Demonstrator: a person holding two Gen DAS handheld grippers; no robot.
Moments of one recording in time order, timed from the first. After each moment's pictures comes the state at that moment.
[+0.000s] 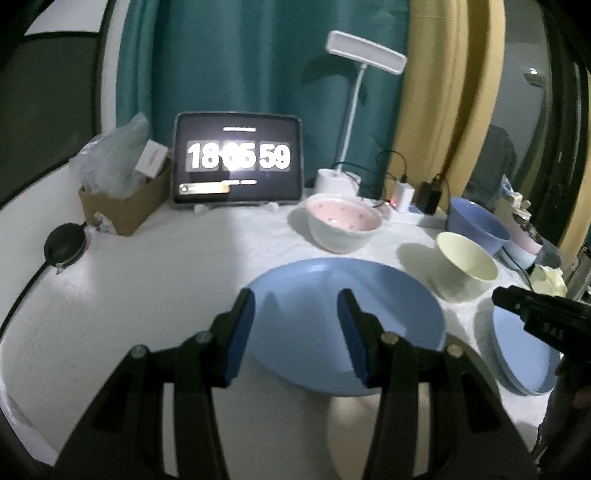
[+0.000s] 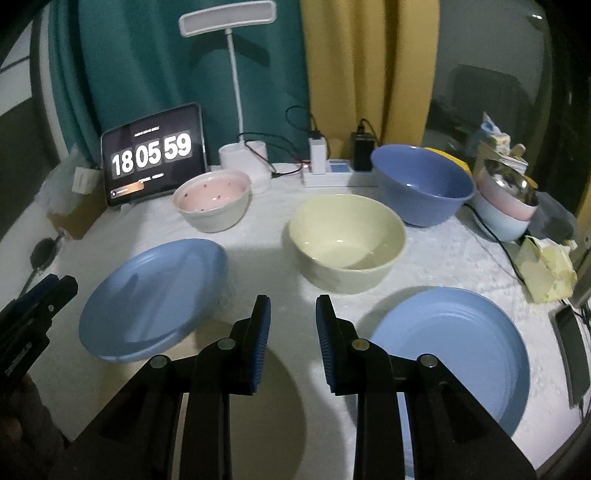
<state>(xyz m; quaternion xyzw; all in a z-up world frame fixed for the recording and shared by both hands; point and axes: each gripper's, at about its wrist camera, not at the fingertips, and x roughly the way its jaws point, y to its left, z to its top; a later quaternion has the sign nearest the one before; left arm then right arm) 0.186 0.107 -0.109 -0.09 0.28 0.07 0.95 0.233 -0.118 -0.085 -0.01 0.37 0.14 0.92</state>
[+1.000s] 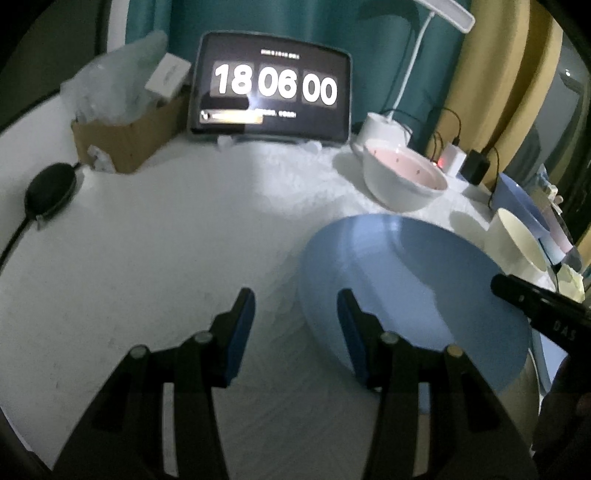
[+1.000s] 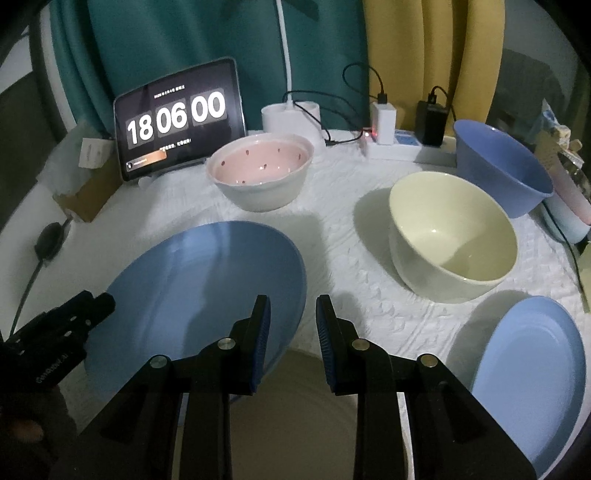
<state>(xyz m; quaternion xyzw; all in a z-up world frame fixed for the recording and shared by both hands) 0.230 0.158 -0.163 -0.14 0.39 0.09 0.91 0.276 -0.049 -0.121 -0.01 0.43 0.19 0.88</state>
